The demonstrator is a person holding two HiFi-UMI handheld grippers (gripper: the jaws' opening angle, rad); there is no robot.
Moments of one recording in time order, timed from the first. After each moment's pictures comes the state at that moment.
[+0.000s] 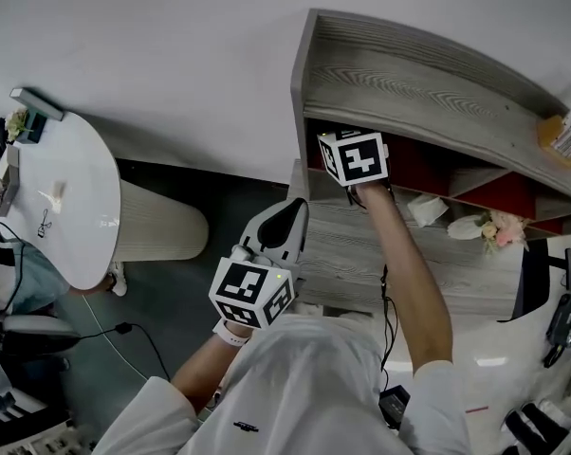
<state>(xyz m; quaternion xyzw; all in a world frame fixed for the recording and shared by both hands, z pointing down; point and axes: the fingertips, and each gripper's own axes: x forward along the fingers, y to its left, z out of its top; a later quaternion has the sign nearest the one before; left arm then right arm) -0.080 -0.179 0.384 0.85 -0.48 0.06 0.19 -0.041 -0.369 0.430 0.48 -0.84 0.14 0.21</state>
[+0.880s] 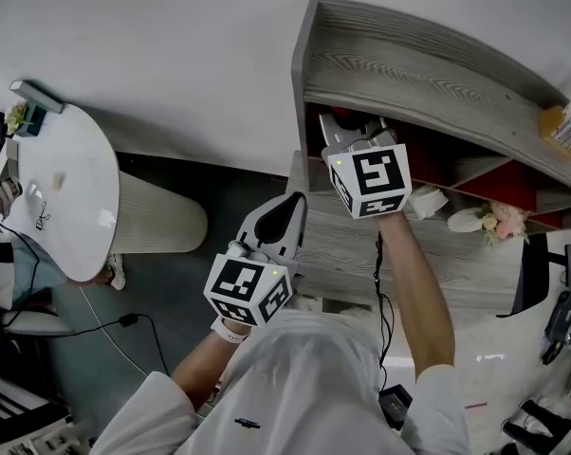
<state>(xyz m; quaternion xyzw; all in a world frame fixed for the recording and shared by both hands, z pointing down) -0.083 -0.167 0.379 0.85 -0.48 0.05 0.19 -0.050 -0.319 0.294 0.46 -0.88 -0.07 -0.04</state>
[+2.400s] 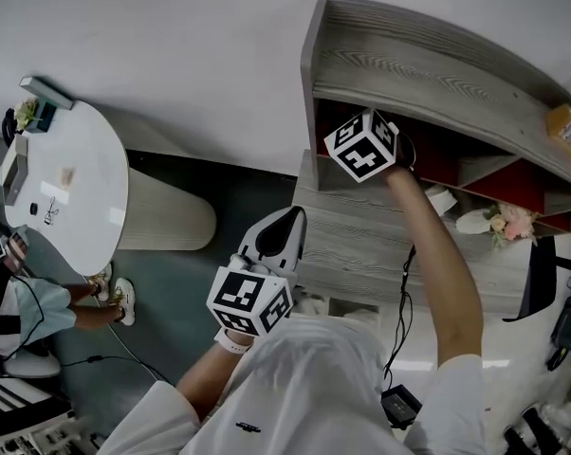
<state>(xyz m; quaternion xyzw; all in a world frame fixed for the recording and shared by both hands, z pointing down) -0.098 -0.141 0.392 0.84 -0.50 0.06 0.21 -0.055 -0.364 0.425 0.39 -0.86 -0.08 0.32</state>
